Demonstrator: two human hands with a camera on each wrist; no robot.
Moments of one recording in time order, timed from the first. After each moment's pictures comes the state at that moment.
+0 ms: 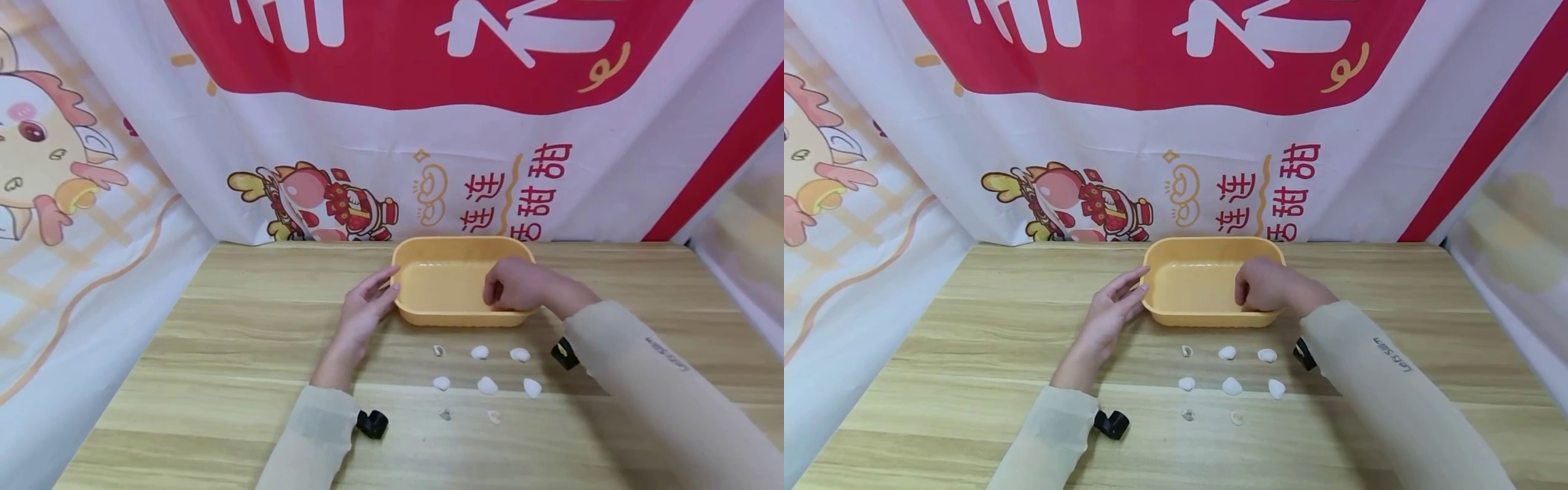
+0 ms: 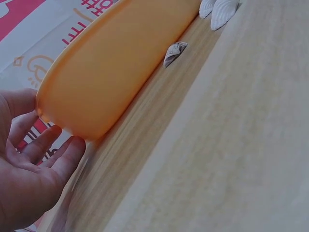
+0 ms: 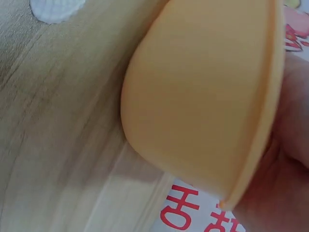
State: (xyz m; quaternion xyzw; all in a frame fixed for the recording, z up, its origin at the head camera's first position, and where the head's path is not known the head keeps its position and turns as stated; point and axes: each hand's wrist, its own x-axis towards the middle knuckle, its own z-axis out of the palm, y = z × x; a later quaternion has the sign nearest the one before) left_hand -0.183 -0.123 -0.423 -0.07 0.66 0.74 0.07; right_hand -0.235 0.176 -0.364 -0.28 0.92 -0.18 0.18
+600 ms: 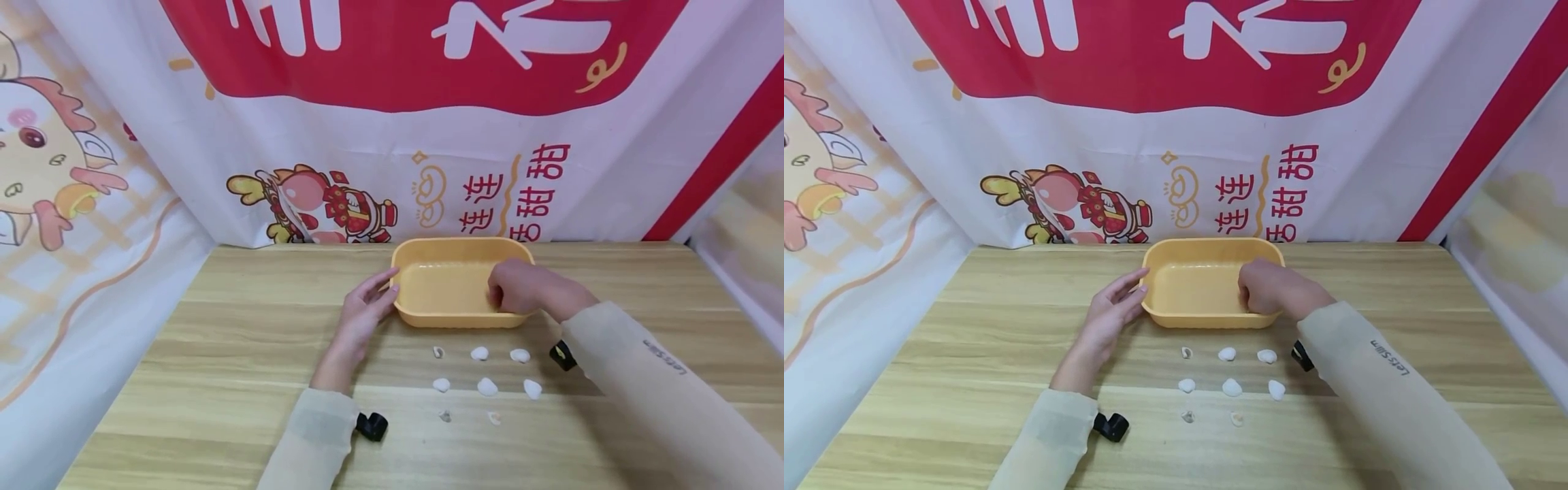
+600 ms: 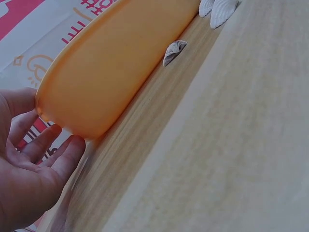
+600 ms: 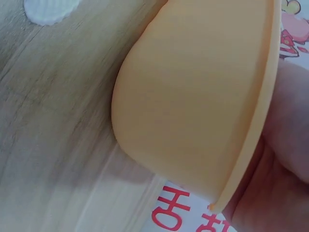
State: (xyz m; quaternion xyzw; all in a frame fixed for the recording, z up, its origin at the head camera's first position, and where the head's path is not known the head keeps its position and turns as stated) left_hand -0.183 -0.124 -0.421 -0.08 0.67 0.73 0.08; right_hand -0.232 0.174 -0.357 -0.28 0.94 -0.10 0.18
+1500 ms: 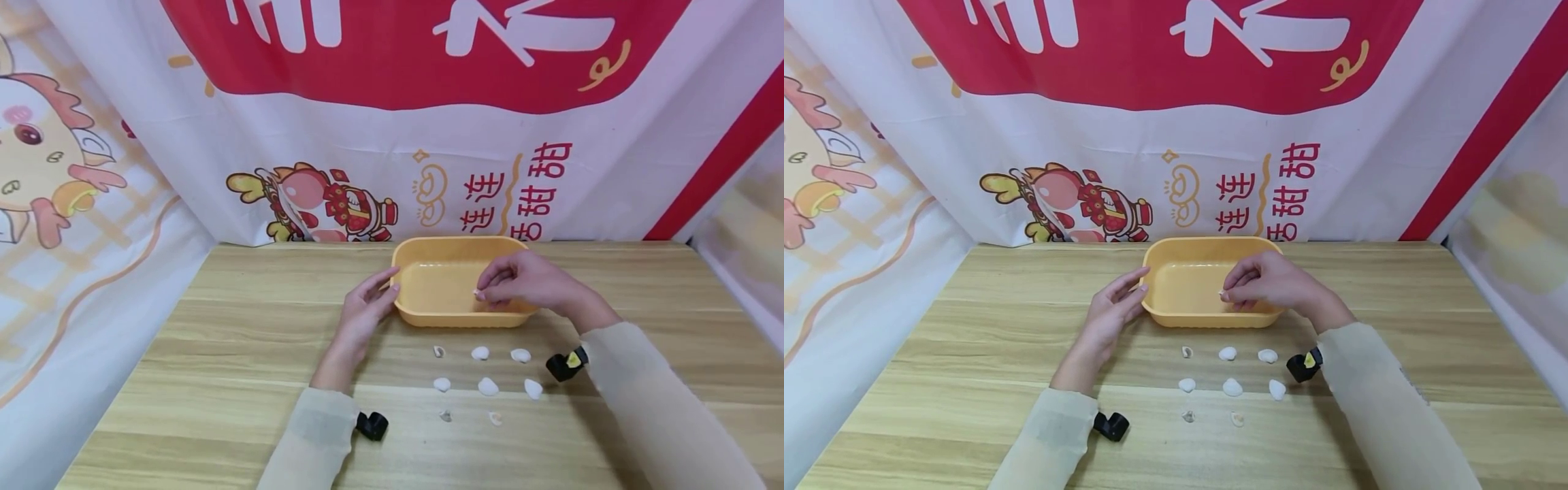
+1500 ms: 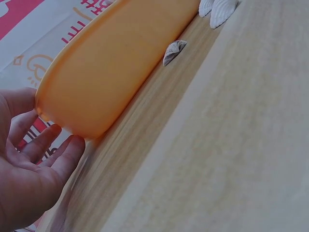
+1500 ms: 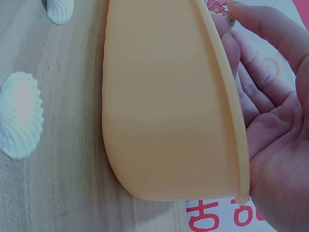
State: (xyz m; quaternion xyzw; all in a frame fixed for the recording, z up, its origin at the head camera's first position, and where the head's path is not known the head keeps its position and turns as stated) left_hand -0.183 -0.125 -0.423 -0.07 0.67 0.74 0.07; right_hand -0.215 0.189 -0.360 -0.15 0.84 -0.47 0.22
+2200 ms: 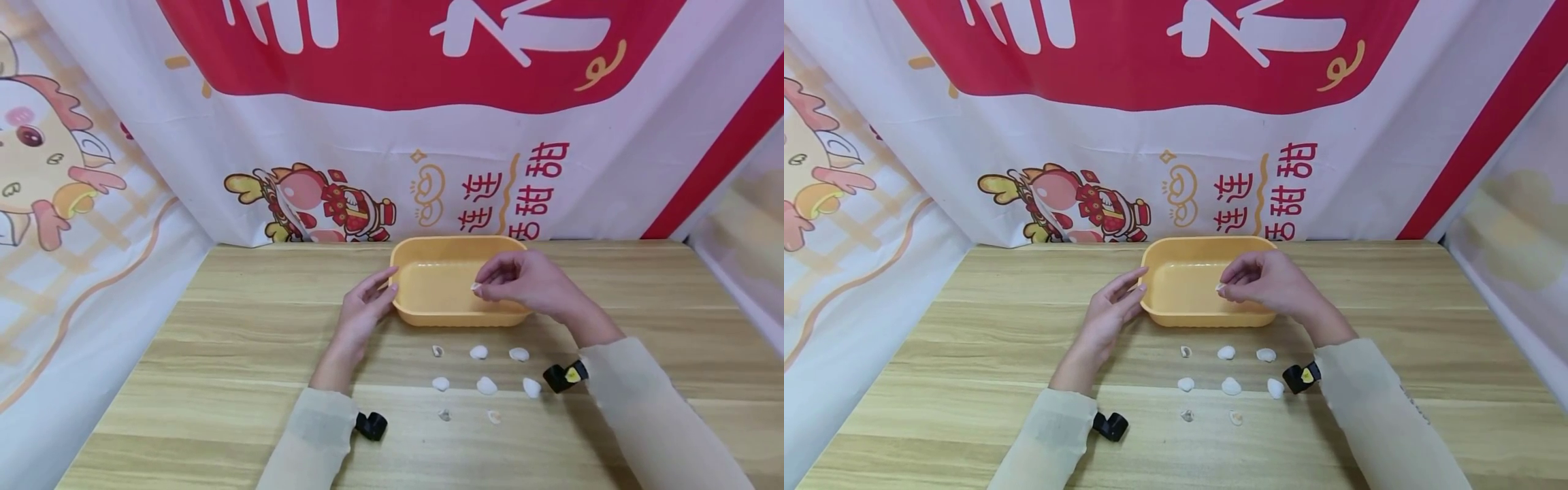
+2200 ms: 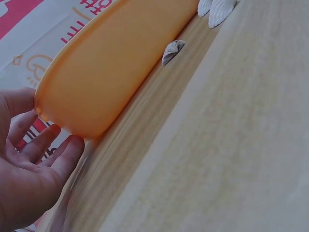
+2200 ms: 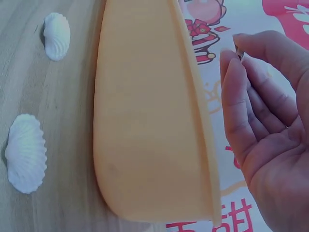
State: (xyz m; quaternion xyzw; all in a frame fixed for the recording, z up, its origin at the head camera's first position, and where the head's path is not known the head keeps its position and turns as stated) left_hand -0.182 -0.124 -0.423 -0.07 0.67 0.73 0.07; right_hand -0.194 0.182 -0.351 -0.13 0.86 -0.48 0.12
